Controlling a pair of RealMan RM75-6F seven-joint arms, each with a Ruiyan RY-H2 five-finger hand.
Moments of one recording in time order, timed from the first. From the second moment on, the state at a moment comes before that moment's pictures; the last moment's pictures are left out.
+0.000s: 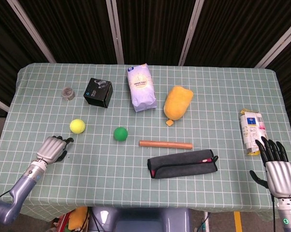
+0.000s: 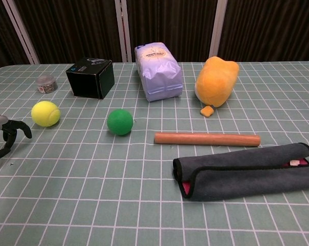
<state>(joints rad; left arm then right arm) -0.47 -1.44 -0.03 -1.20 1.47 0.94 0.14 0.07 -1.13 0.05 -1.59 -1.55 1.51 -0.08</state>
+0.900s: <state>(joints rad) -0.58 -1.53 -0.07 -1.00 1.46 0.90 -0.05 0.07 -1.14 0.05 -1.59 -1.55 1.51 -0.09</state>
